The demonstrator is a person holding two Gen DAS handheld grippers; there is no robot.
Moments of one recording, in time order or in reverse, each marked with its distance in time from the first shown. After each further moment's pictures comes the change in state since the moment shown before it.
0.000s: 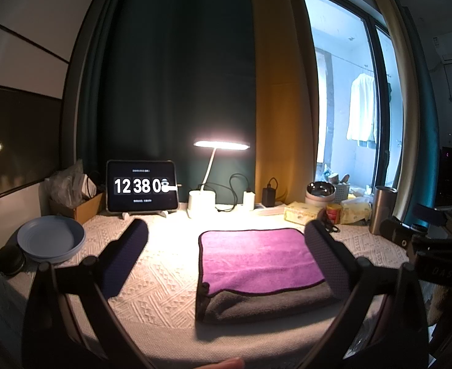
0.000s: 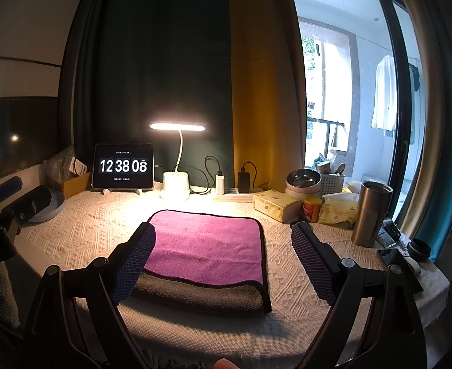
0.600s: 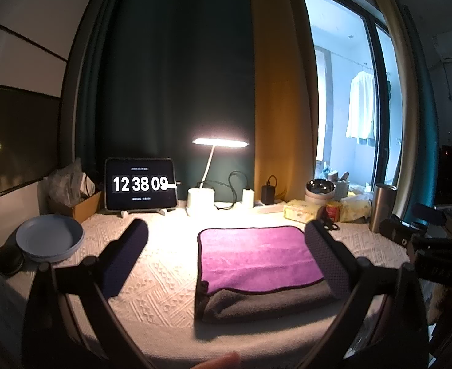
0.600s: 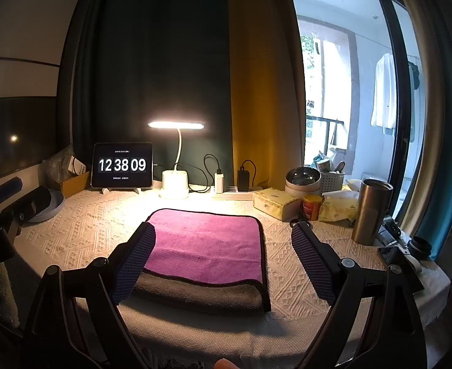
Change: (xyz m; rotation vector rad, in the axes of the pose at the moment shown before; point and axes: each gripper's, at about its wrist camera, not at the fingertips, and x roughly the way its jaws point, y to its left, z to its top) left arm 0.003 0.000 -0.003 0.002 0.011 -0.007; right arm 0.000 -0.001 -0.004 0.005 0.004 0.001
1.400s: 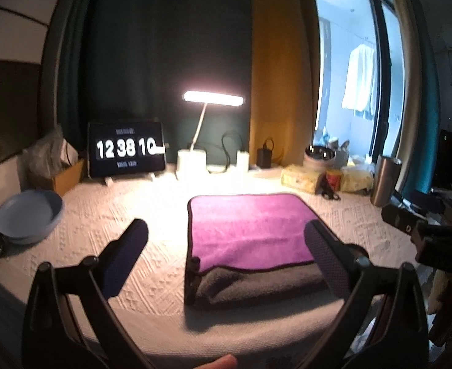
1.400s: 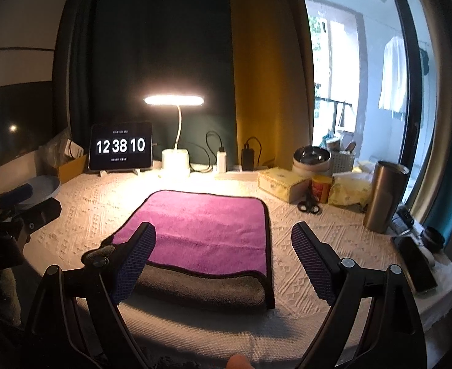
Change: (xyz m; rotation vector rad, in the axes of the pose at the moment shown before) left arm 0.063 0.002 -0.024 -0.008 0.203 -0.042; right arm 0.045 -0.013 -0.008 0.009 0.117 0.036
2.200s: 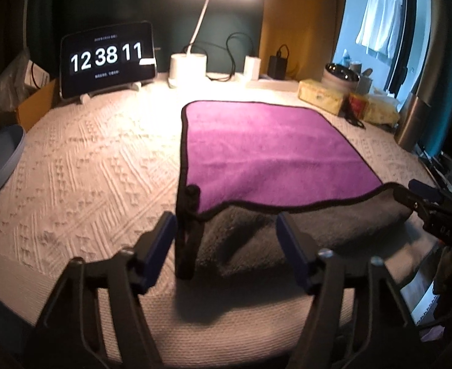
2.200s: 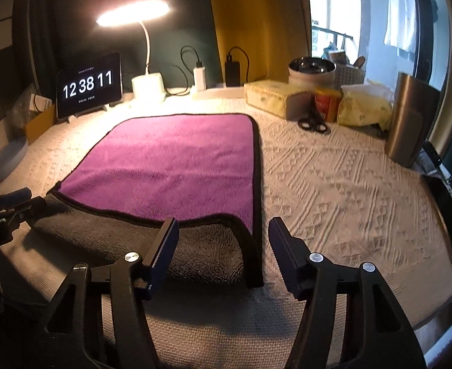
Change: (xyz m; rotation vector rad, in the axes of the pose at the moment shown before) left arm 0.108 0.017 -0.051 -0.022 0.389 -0.013; right arm 0.103 -0.041 -0.055 0.067 0.329 0.005
